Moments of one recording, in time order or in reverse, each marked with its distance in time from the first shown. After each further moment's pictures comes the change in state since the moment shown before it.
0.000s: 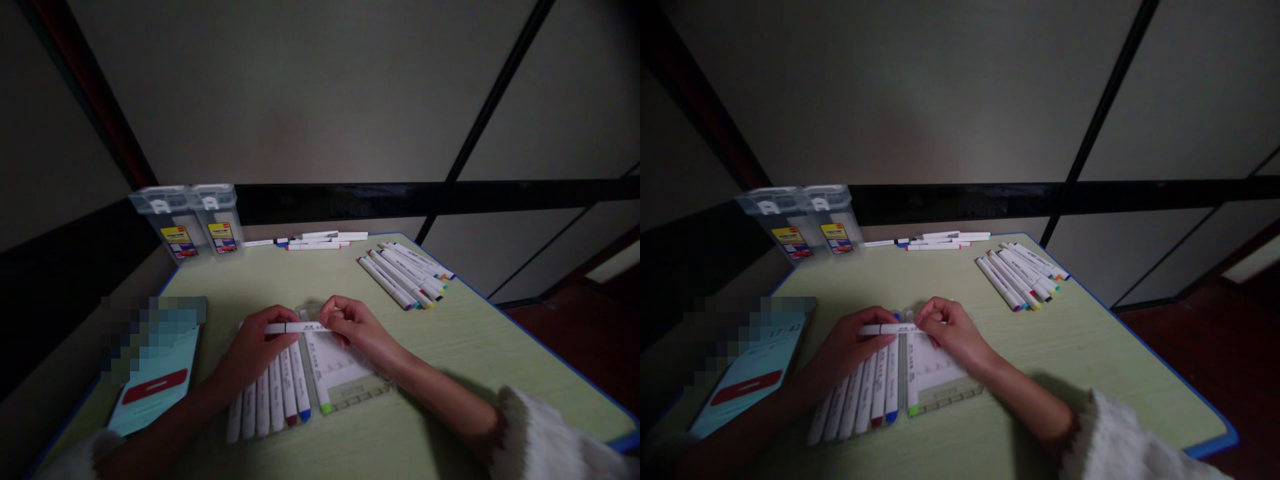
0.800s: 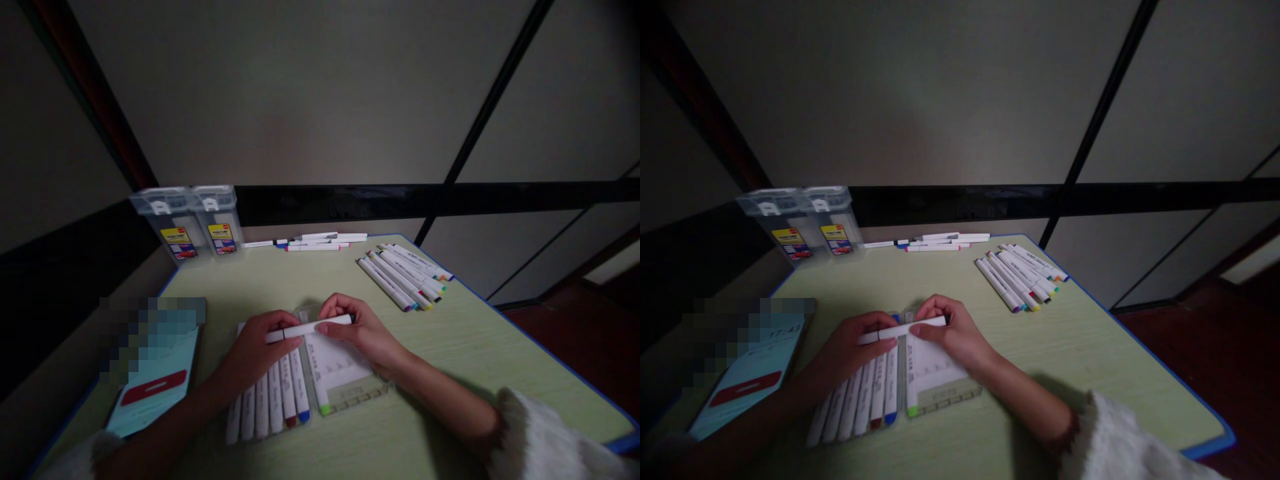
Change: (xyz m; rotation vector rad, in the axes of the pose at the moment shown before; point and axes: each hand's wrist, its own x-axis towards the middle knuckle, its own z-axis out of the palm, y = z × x) left_hand 0.001 0.002 0.001 0.005 -0.067 -0.004; right_hand -0.003 -0.004 0.000 0.099 0.024 -0.010
